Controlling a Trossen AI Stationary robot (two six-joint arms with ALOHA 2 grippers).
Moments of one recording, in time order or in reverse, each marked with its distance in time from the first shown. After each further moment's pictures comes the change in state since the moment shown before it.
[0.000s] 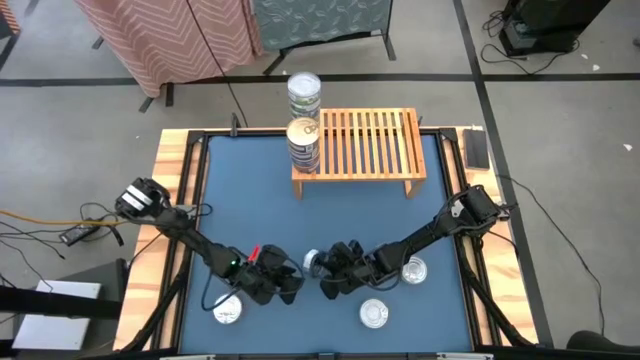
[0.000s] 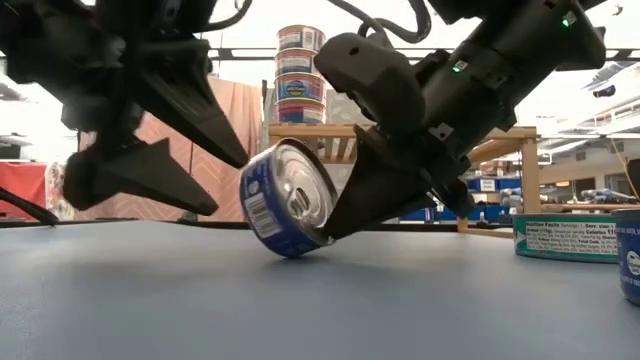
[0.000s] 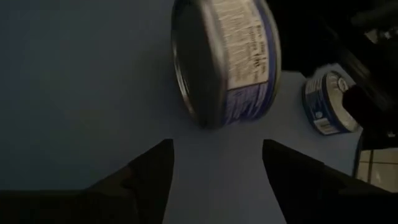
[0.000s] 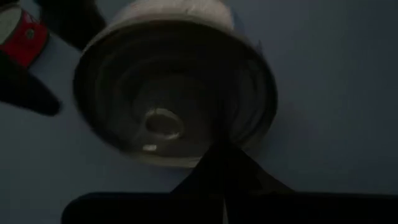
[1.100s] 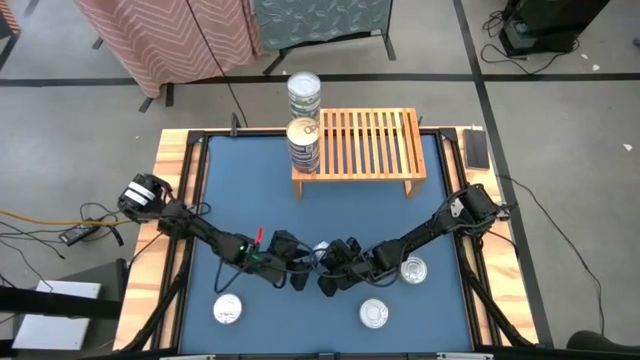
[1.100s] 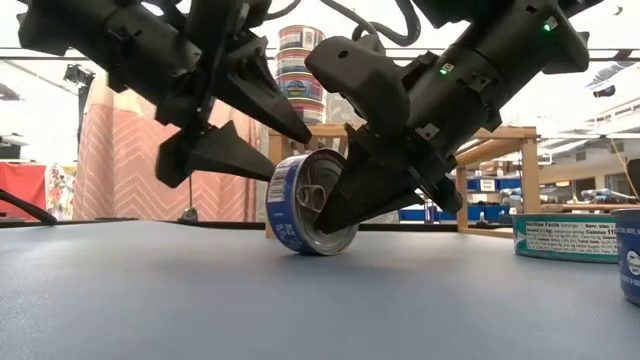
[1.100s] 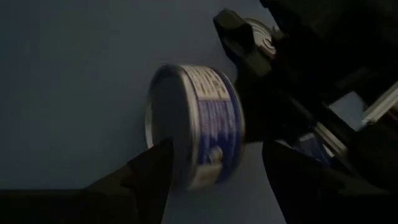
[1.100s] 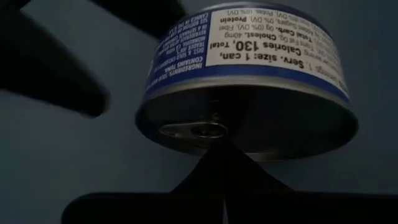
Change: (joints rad) left arm 0.148 -0.008 0.000 0.152 0.014 0.322; right arm -0.030 -0.002 0.002 0.022 -0.005 -0.035
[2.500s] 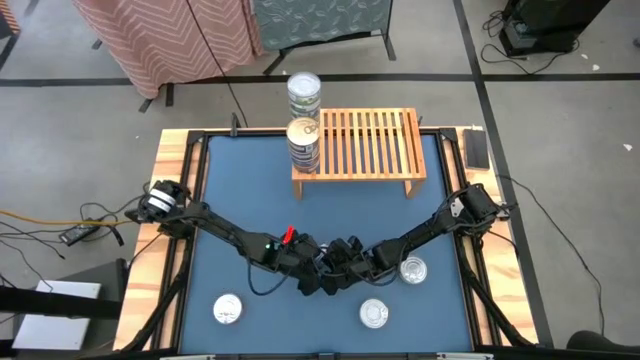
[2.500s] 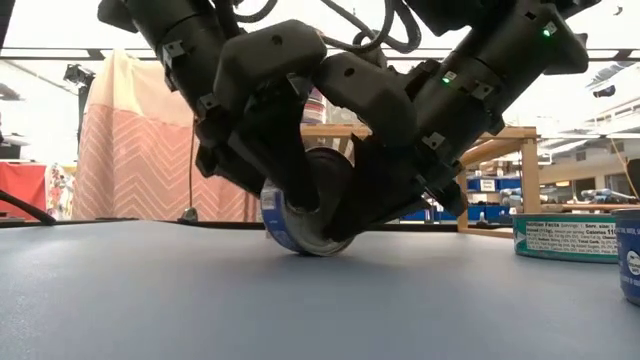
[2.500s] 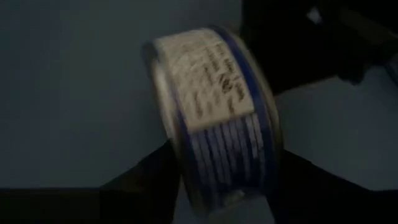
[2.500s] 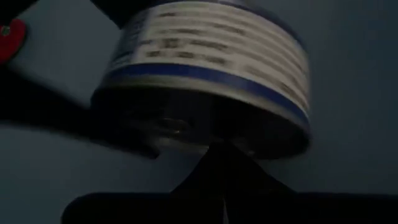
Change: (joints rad) left arm 0.083 0.169 0.330 -0.504 0.200 0.263; right arm 0.002 -0.002 0.000 -0.051 -0.010 -0.003
